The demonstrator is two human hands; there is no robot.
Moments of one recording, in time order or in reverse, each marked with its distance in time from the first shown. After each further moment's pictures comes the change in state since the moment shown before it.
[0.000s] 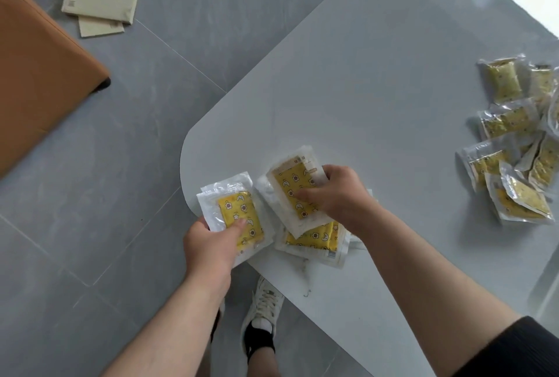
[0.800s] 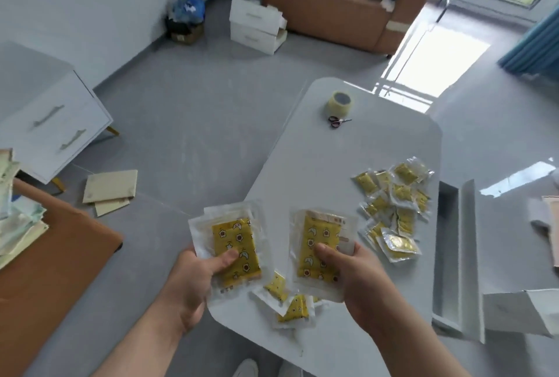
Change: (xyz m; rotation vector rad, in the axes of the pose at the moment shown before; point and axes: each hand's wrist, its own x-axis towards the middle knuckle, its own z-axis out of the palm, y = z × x) left_hand -0.190 0.282 -0.091 0.008 -0.738 0.148; right_hand -0.290 -0.149 -0.116 0.936 0.246 -0.061
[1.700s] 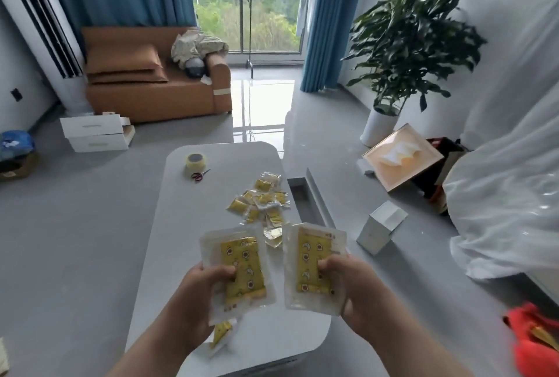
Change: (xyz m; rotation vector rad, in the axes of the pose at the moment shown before) left_hand -0.201 -0.031 0.161 0.265 -0.650 -0.105; right_hand -0.281 0.037 -0.164 0.478 0.258 -0.215
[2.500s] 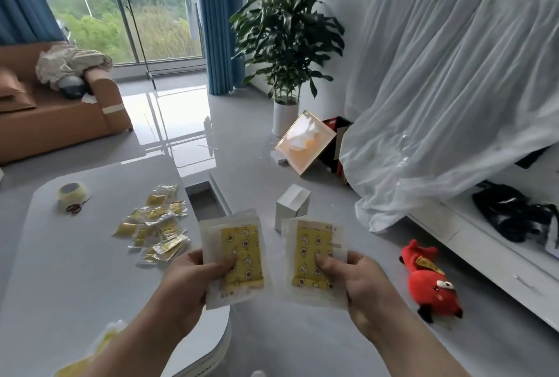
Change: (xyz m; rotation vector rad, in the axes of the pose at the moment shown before) left_hand 0.016 -0.139 0.271 0.323 -0.134 0.007; right_hand -0.128 -0.029 -0.296 0.185 0.321 -0.236
